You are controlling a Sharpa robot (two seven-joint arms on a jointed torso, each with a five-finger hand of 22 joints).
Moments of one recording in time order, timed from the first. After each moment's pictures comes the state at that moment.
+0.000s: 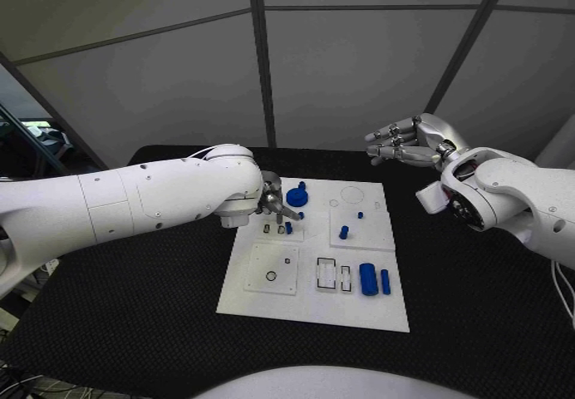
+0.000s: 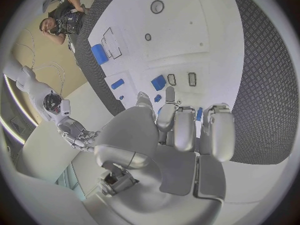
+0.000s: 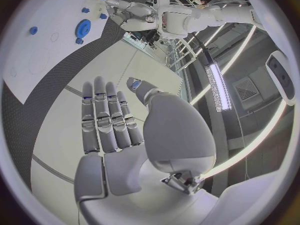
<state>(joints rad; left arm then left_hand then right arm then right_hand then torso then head) 1.35 -0.62 -0.15 1.39 -1.00 0.14 -0.67 1.19 0.13 -0.25 0.27 0.05 0.91 0.09 0.43 0.54 1.33 0.02 1.30 1.18 1.47 -0.06 1.39 1.31 0.05 1.46 0.05 1.44 1.31 1.27 -0.81 0.00 1.45 -0.64 -0.34 0.16 1.29 -0.11 0.39 -0.03 0.29 0.93 0.21 0.11 0.07 1.20 0.14 0.08 0.12 1.21 0.09 0.13 0.31 0.18 0.84 0.20 0.46 0.26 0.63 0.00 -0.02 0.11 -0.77</state>
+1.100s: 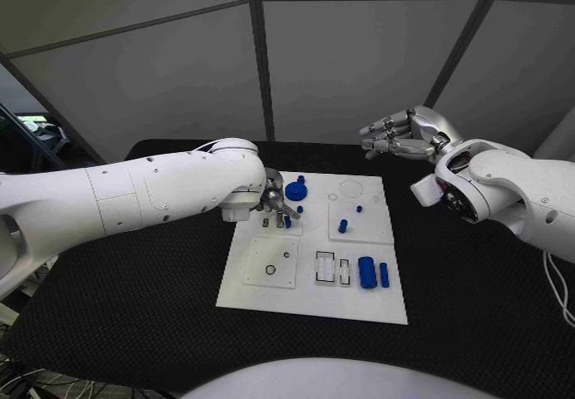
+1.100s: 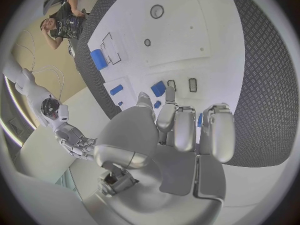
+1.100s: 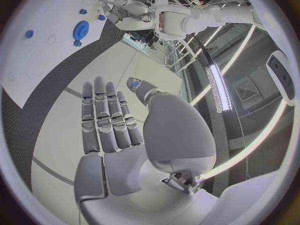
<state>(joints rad) 1.34 -0.58 -0.15 1.34 -1.00 0.21 -0.67 1.19 0.12 -0.21 0.27 0.05 0.92 0.09 0.43 0.56 1.33 0.02 1.30 1.18 1.47 -0.06 1.39 1.31 0.05 1.46 0.05 1.44 1.31 1.27 -0.80 0.00 1.44 -0.64 -0.34 0.15 1.29 -0.11 0.39 -0.03 0.31 0.93 0.21 0.11 0.07 1.20 0.14 0.08 0.11 1.21 0.09 0.13 0.31 0.18 0.84 0.20 0.46 0.25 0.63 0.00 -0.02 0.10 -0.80</state>
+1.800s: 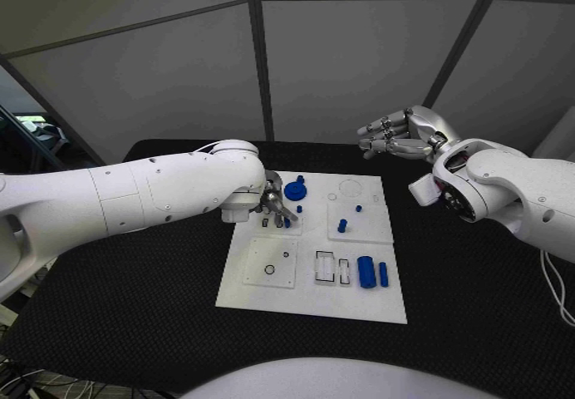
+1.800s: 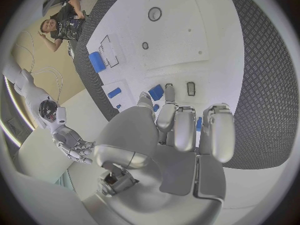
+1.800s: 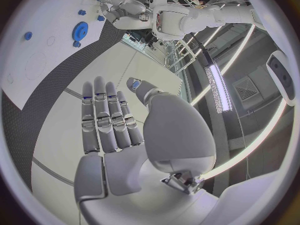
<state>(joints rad) 1.34 -0.57 -0.16 1.32 -0.99 0.22 -0.67 1.20 0.12 -0.18 0.25 0.05 0.92 0.08 0.43 0.58 1.34 0.02 1.30 1.19 1.47 -0.06 1.39 1.31 0.05 1.46 0.05 1.44 1.31 1.27 -0.79 0.00 1.44 -0.64 -0.33 0.15 1.29 -0.11 0.39 -0.03 0.32 0.93 0.21 0.11 0.07 1.20 0.14 0.08 0.11 1.21 0.09 0.13 0.31 0.18 0.84 0.20 0.45 0.25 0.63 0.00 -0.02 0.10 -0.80</state>
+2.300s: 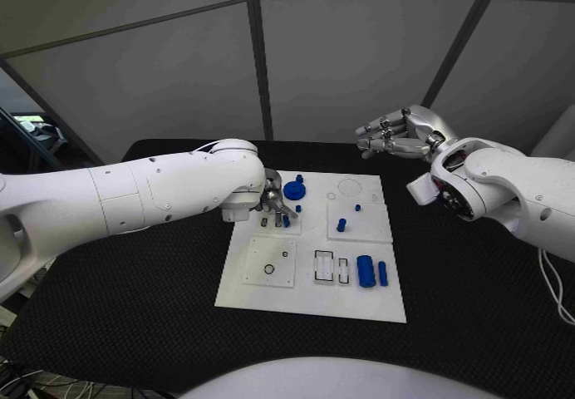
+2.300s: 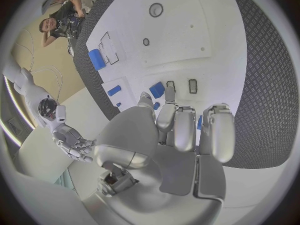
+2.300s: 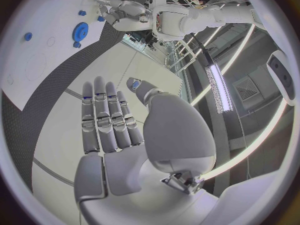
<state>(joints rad) 1.34 -0.56 -0.16 1.32 -0.99 0.20 -0.67 1.21 0.12 -0.16 0.25 0.05 0.92 0.08 0.43 0.58 1.34 0.02 1.30 1.19 1.47 -0.06 1.39 1.31 0.05 1.46 0.05 1.44 1.31 1.27 -0.79 0.00 1.44 -0.64 -0.33 0.15 1.29 -0.11 0.39 -0.03 0.32 0.93 0.21 0.11 0.07 1.20 0.14 0.08 0.11 1.21 0.09 0.13 0.31 0.18 0.84 0.20 0.45 0.25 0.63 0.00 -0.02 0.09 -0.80</state>
